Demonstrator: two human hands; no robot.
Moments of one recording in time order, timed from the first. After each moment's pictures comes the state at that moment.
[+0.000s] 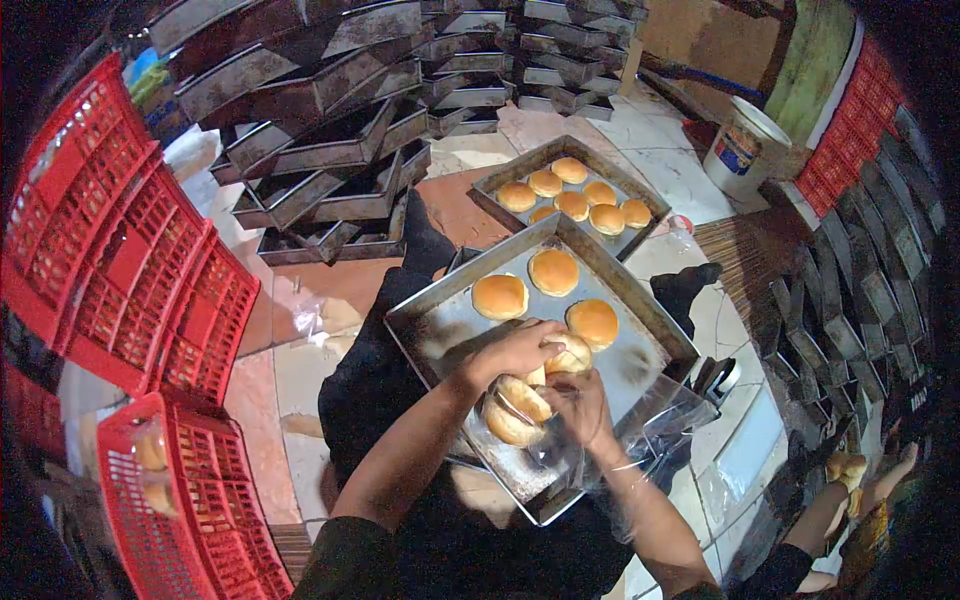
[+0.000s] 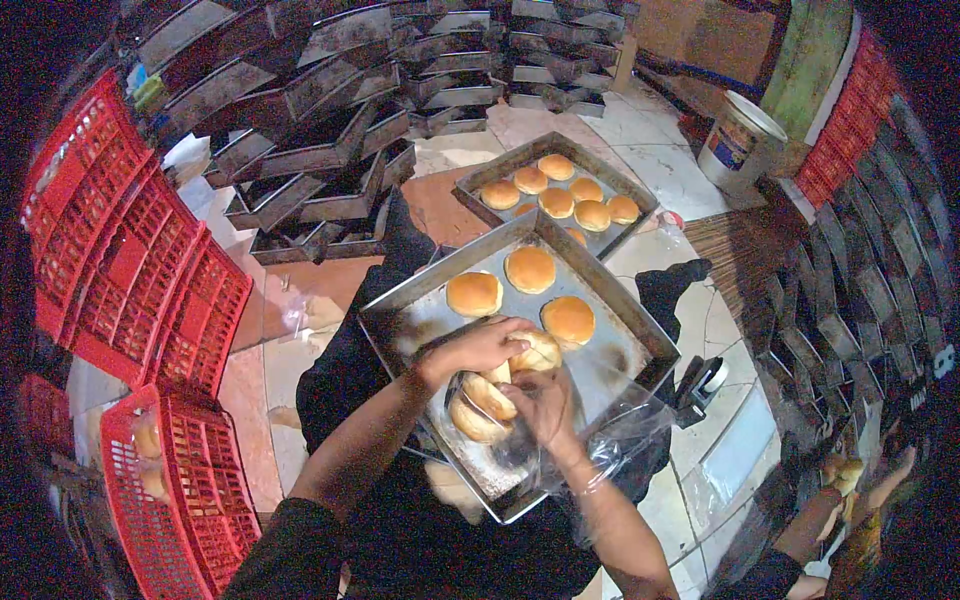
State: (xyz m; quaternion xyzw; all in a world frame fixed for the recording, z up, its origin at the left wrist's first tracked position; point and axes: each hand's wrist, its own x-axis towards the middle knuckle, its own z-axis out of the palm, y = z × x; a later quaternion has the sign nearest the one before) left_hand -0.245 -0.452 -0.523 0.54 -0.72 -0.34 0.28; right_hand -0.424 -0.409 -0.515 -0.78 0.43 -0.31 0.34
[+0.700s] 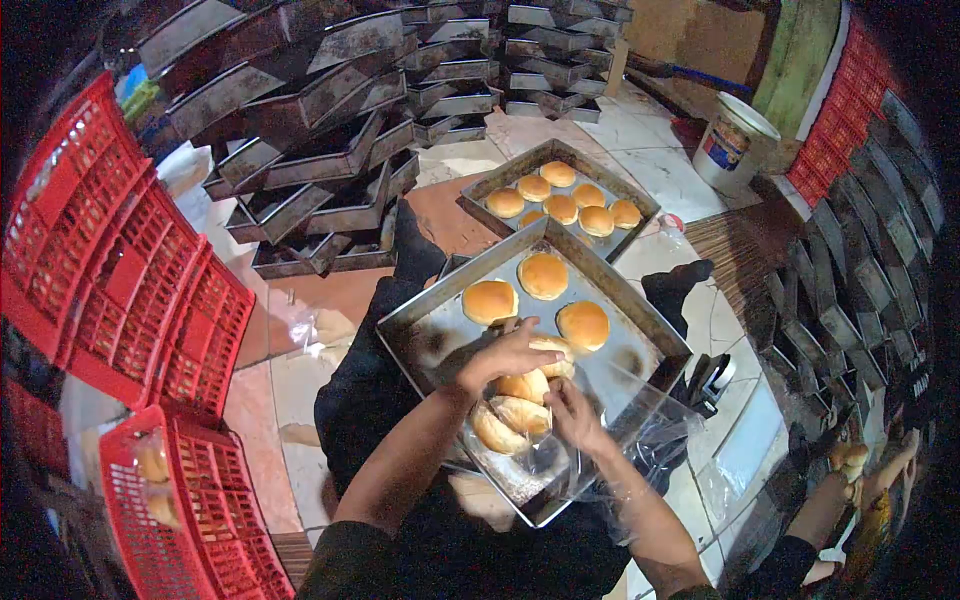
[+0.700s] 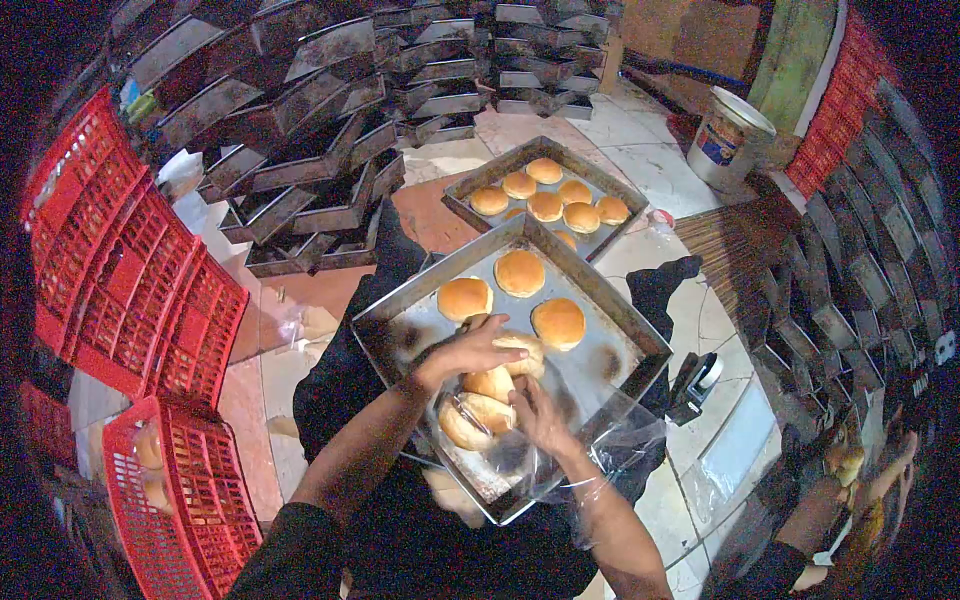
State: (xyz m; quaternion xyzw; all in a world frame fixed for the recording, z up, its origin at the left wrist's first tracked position) left_hand -0.252 -0.451 -0.511 0.66 -0.65 -0.33 0.18; right_hand -0.440 -0.414 -0.568 -0.78 0.41 -0.29 0.37
